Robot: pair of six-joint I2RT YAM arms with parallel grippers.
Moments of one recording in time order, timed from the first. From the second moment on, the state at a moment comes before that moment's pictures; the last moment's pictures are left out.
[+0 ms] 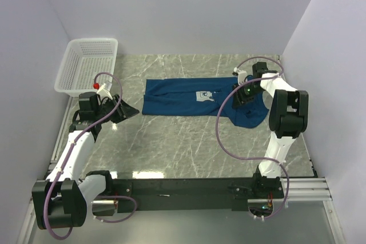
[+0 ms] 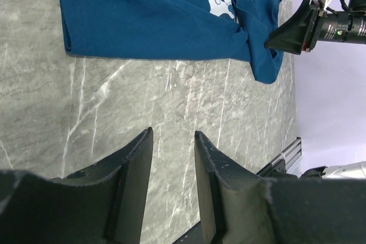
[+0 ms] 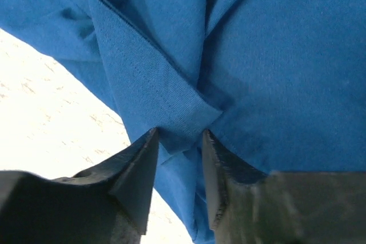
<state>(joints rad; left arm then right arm) 0.06 1.01 0.64 -0.22 0.67 -0.54 -0.06 1.97 1.42 -0.78 -0.52 -0.46</state>
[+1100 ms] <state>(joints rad) 0.06 1.01 0.64 -0.22 0.67 -0.54 -0.06 2.00 1.60 -0.72 -0.40 -0.43</state>
